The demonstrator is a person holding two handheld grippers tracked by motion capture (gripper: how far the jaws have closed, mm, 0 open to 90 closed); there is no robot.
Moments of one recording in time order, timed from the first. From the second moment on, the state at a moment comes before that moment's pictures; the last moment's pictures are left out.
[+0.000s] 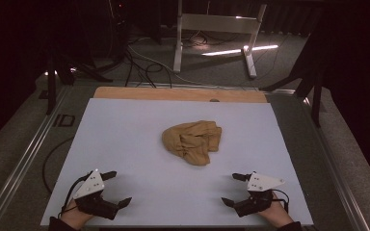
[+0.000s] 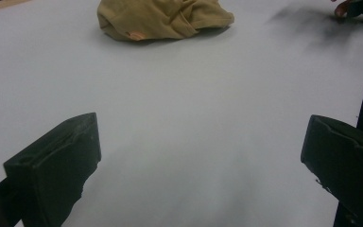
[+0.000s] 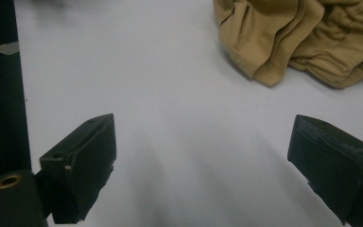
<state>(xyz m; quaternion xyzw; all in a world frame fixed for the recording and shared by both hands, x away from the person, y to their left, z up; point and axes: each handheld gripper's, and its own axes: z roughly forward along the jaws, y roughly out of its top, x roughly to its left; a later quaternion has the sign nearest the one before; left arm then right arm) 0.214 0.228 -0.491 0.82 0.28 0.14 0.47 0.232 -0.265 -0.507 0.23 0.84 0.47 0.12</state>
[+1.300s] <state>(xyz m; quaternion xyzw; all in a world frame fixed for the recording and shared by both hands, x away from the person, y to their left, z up) 0.219 0.193 -0.437 0.83 0.22 0.12 0.50 0.232 -0.253 -0.431 0.17 0.84 0.51 0.12</state>
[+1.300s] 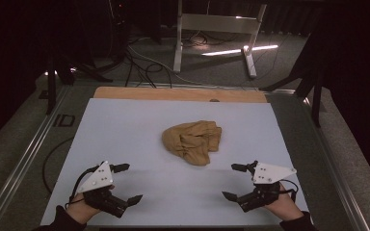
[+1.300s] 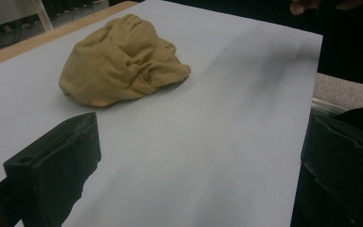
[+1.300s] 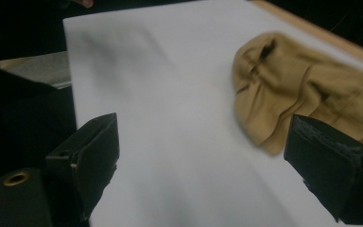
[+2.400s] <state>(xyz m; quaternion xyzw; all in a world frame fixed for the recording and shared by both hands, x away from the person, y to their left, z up) 0.324 0.142 -0.471 0.84 0.29 0.13 0.43 0.311 -0.178 -0.457 0.23 0.83 0.49 0.13</state>
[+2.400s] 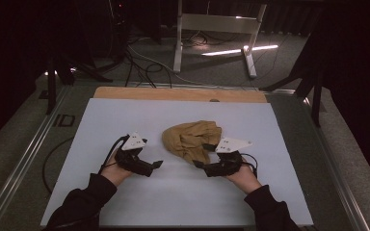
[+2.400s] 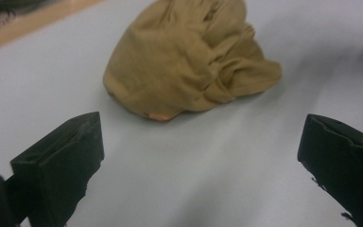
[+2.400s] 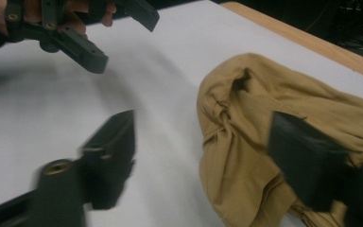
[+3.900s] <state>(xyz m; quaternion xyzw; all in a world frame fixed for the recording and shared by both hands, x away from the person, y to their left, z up) 0.366 0.101 -0.493 0.87 0.29 0.13 0.38 0.341 -0.170 -0.489 0.26 0.85 0.42 0.18</state>
